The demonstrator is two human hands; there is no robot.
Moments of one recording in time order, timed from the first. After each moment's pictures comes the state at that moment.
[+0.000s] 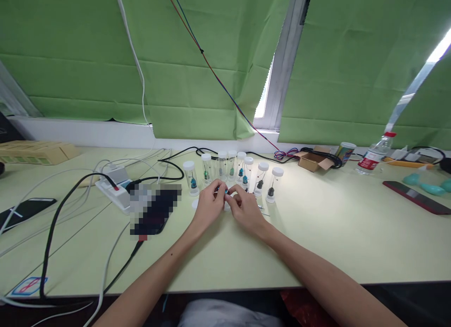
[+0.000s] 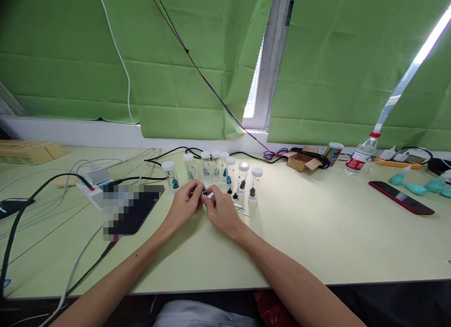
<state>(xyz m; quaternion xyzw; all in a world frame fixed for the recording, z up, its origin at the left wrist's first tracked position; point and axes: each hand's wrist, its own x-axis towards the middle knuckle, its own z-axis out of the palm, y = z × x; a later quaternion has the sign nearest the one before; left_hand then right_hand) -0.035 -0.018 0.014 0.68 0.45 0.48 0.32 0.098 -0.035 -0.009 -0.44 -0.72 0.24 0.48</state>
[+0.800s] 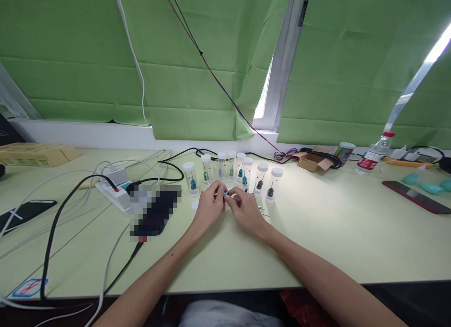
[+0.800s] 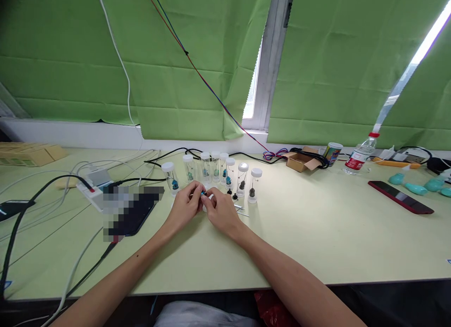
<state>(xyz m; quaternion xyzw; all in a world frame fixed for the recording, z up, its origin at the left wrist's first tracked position) -0.037 -0.014 0.006 0.69 0.45 0.47 0.31 0.098 -0.034 -0.009 -0.46 -0.71 0.24 0.47</state>
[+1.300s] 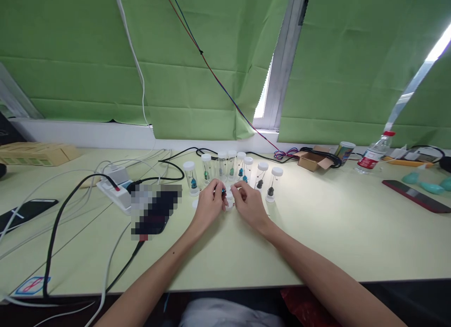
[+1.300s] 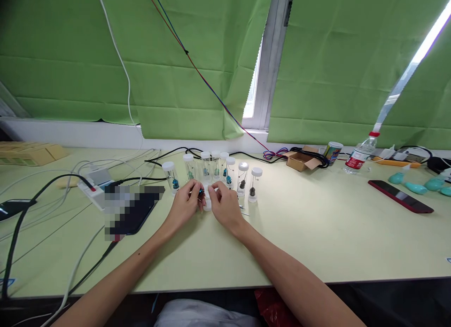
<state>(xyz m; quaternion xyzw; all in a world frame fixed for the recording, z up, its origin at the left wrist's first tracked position) -0.038 -0.012 0.005 0.67 0.45 0.48 0.34 0.102 -0.031 -0.003 -0.48 -0.68 0.20 0.52</state>
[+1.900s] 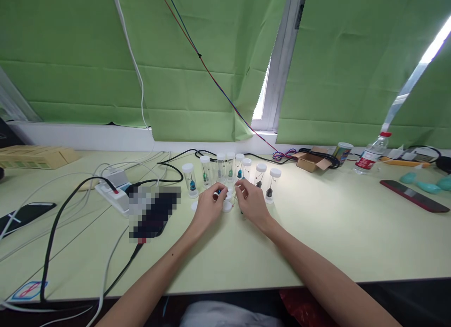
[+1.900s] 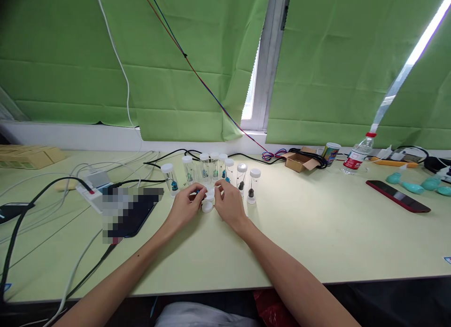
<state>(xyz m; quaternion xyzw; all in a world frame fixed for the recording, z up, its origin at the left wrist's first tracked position) -0.038 -0.009 0.006 0.72 0.47 0.44 0.26 0.114 -0.020 -0.007 -0.49 -0.69 0.14 0.52</state>
